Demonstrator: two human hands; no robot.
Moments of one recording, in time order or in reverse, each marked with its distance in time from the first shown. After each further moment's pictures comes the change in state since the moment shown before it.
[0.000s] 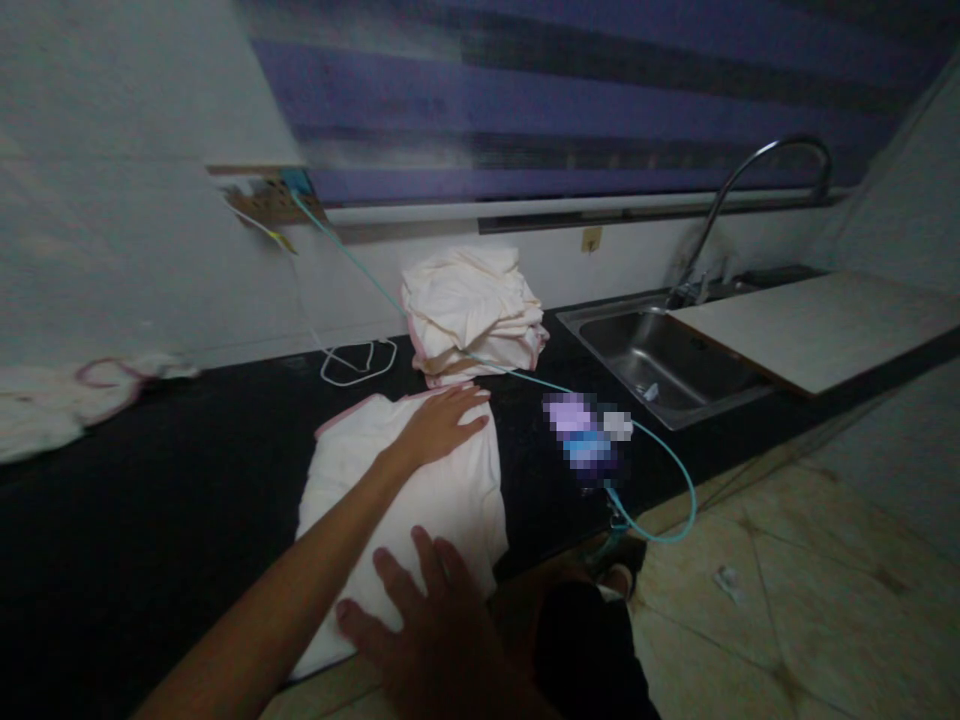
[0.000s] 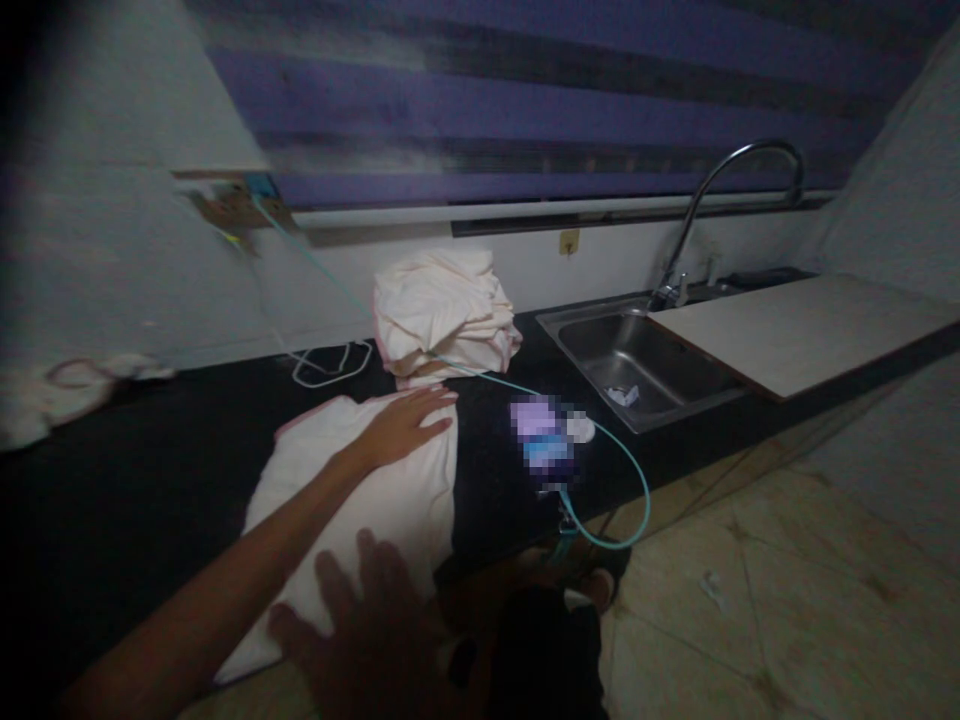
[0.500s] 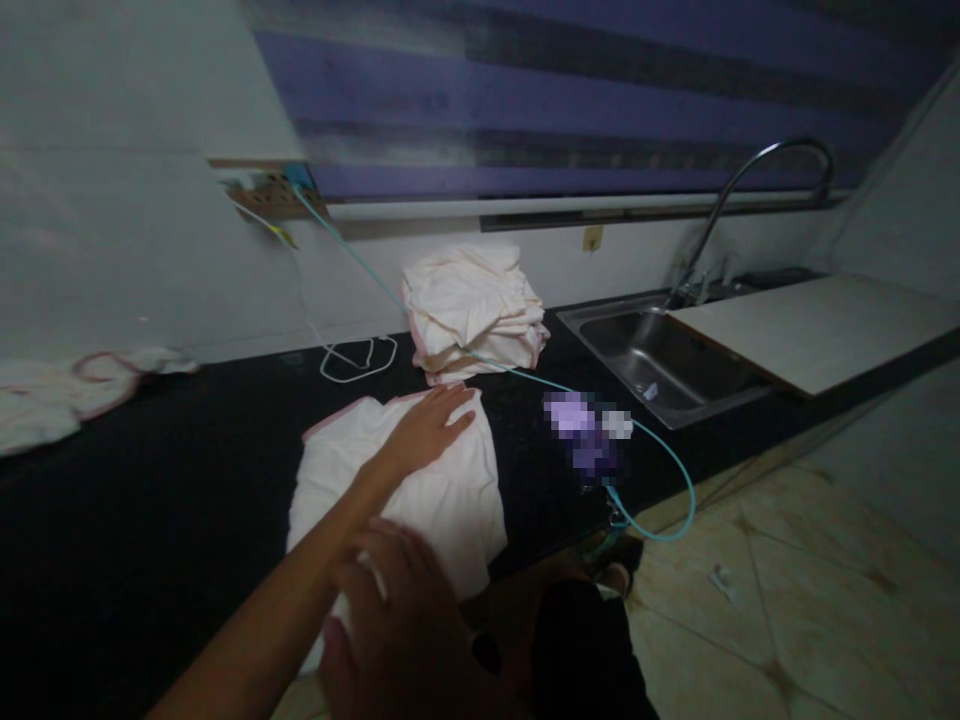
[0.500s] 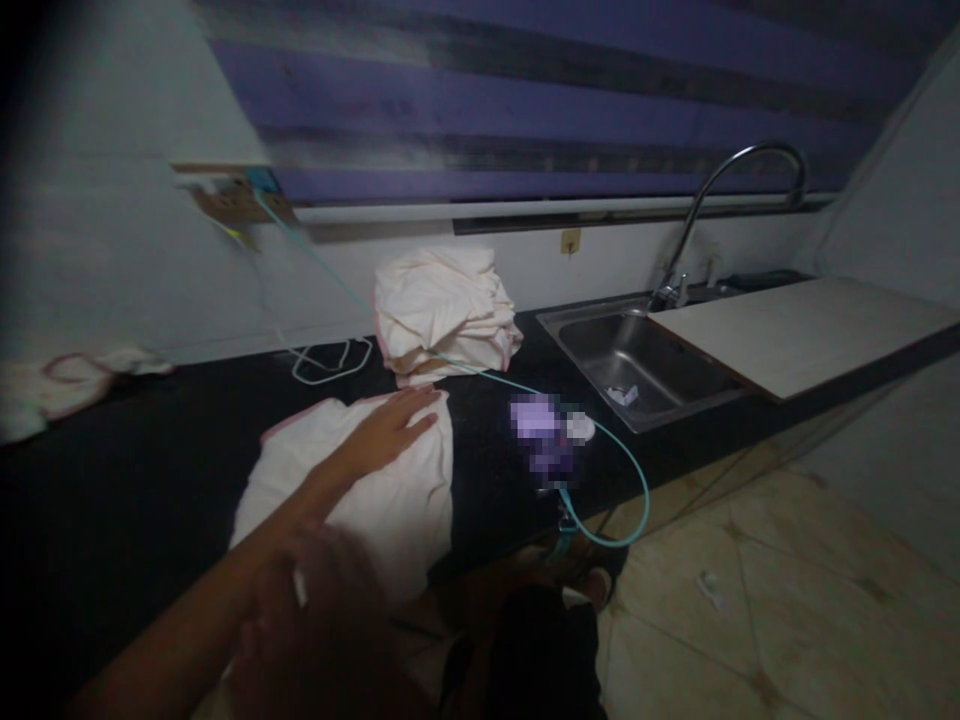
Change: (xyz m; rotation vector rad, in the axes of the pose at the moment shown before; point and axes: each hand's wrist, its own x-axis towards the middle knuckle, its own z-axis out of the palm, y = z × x) left_hand -0.021 0.001 -0.007 -0.186 0.091 -0.066; right_hand 0.044 -0.029 -0.023 0.416 0.200 0.132
